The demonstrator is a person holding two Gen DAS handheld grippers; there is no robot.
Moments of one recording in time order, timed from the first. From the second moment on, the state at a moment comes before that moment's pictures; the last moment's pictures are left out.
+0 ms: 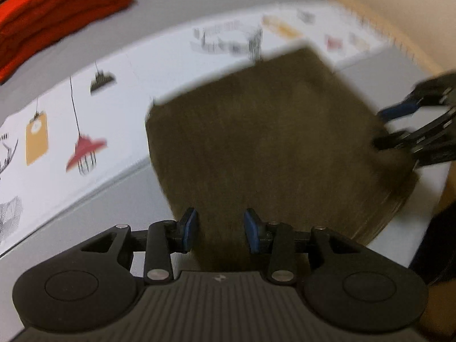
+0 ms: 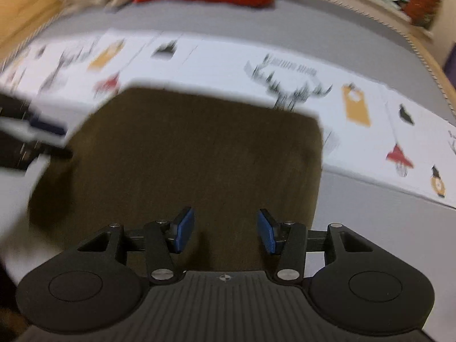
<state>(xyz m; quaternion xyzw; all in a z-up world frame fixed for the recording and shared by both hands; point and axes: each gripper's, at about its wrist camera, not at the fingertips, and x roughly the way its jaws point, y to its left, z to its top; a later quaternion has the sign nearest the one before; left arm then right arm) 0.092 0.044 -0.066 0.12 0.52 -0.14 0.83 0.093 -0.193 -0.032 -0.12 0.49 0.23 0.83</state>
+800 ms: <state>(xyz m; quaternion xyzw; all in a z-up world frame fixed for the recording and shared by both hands) 0.017 0.043 0.017 0.07 0.41 -0.08 0.90 0.037 -0.210 0.057 -0.03 0.37 0.14 0.92</state>
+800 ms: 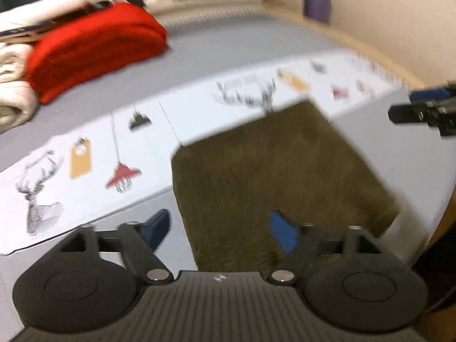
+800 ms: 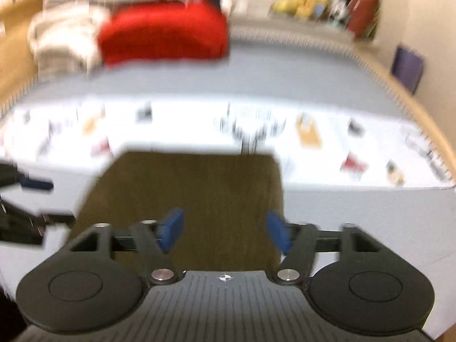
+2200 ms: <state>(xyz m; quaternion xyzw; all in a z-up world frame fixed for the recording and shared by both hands) -0.016 0.006 -0.006 -0.02 0.45 0.03 0.89 0.001 -0.206 0.026 -0.01 0.41 0.07 0.91</state>
